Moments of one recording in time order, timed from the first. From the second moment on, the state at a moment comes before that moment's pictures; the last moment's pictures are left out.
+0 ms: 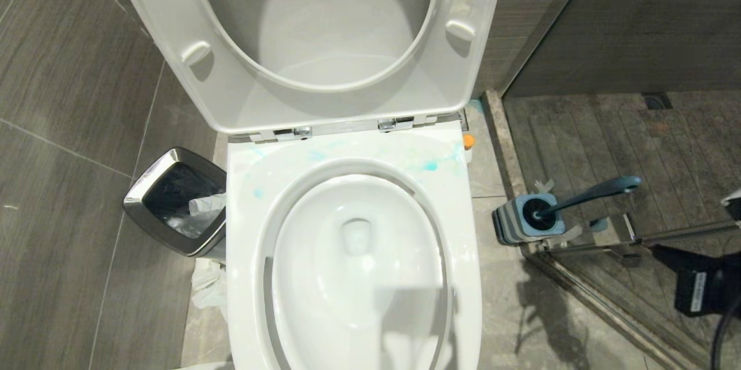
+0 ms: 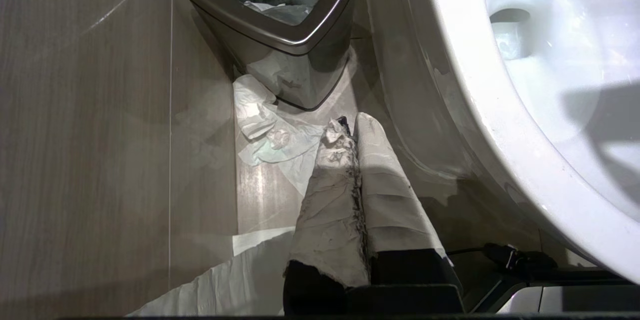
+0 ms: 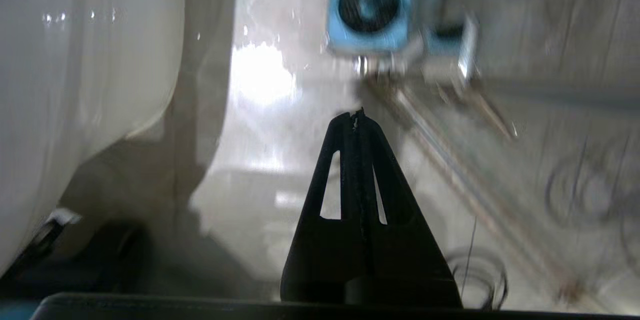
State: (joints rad) left arm 0.00 0.00 0.00 0.00 0.00 0.00; right arm 0.15 1.17 -0.42 -0.36 -0.15 -0.03
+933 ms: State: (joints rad) left arm 0.00 0.00 0.00 0.00 0.00 0.00; right arm 0.29 1.89 -0.29 -1.28 -0.32 0.06
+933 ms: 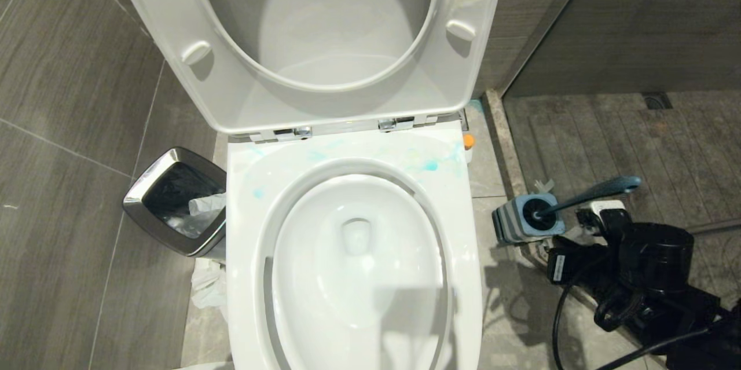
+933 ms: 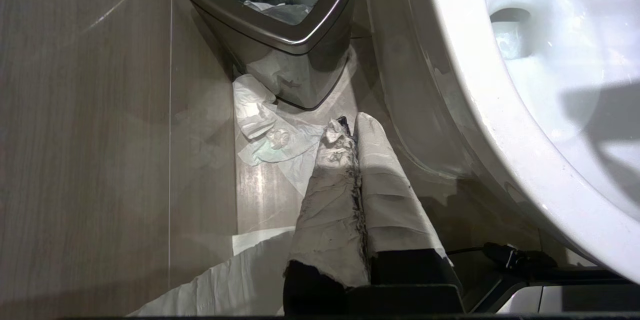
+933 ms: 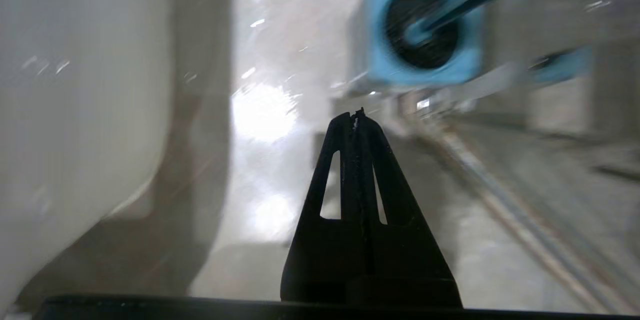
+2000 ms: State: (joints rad) left arm 0.00 0.00 0.00 0.00 0.00 0.00; right arm 0.27 2.23 -0.54 -1.49 -0.27 0.03
